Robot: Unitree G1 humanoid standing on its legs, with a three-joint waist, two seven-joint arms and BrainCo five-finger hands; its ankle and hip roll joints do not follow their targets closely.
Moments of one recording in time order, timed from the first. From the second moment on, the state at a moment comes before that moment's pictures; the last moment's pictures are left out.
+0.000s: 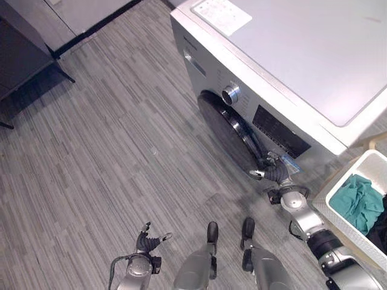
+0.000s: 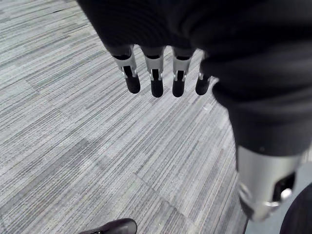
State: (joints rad) left arm 0.05 0.31 -0.22 0.72 -0.14 -0.06 0.20; right arm -0.40 -0.34 0.35 0.53 0.09 -0.07 -0.28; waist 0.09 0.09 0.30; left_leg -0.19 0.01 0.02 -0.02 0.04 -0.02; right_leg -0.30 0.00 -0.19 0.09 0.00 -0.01
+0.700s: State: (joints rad) left arm -0.12 0.31 -0.25 0.82 -0.19 -0.09 0.24; right arm -0.91 -0.13 0.76 0.31 0.28 -0.13 -0.09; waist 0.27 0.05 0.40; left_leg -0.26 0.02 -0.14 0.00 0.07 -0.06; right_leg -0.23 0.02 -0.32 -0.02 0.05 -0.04
